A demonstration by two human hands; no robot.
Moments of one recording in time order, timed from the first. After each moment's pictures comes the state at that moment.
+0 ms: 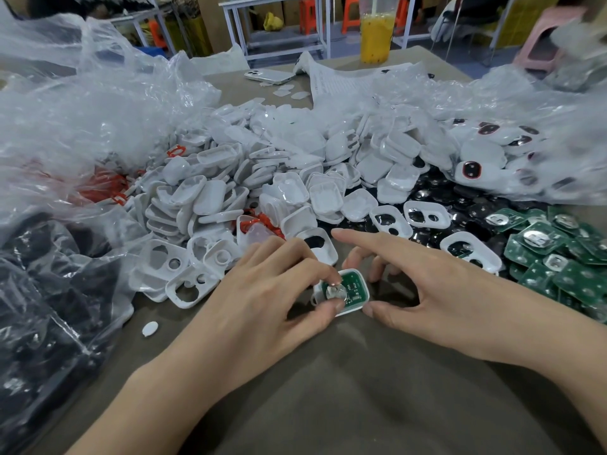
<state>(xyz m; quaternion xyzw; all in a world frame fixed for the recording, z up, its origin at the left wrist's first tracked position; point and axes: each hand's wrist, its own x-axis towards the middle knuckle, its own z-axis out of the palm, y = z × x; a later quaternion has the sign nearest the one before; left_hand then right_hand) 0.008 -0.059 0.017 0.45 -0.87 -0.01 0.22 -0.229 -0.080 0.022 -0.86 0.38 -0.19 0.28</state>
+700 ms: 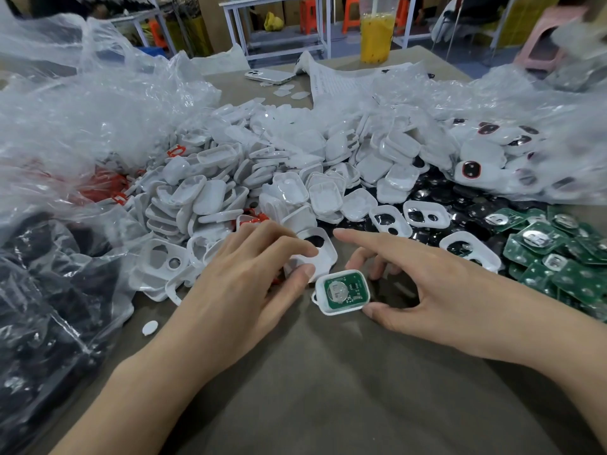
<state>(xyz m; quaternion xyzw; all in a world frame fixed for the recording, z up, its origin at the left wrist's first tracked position) 0.021 -0.065 0.022 0.49 -0.84 -0.02 0.24 -0.230 -0.081 0.019 -0.86 0.40 -0.19 0.28</state>
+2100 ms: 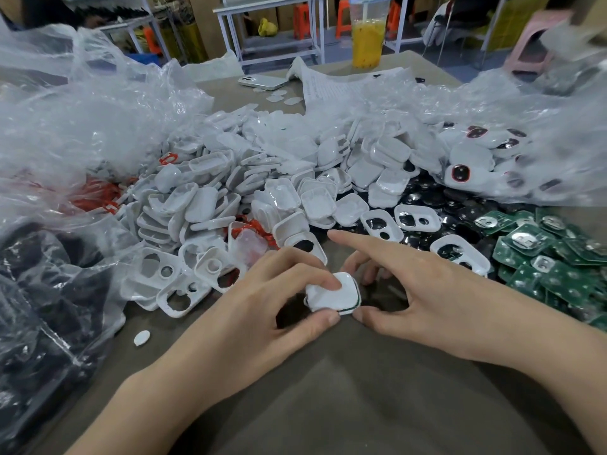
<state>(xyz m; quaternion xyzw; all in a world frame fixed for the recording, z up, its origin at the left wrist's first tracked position) 0.010 -0.057 0.017 0.42 -0.86 -0.17 0.25 -0.231 -0.082 0.015 -0.85 0.40 -0.19 0.29</state>
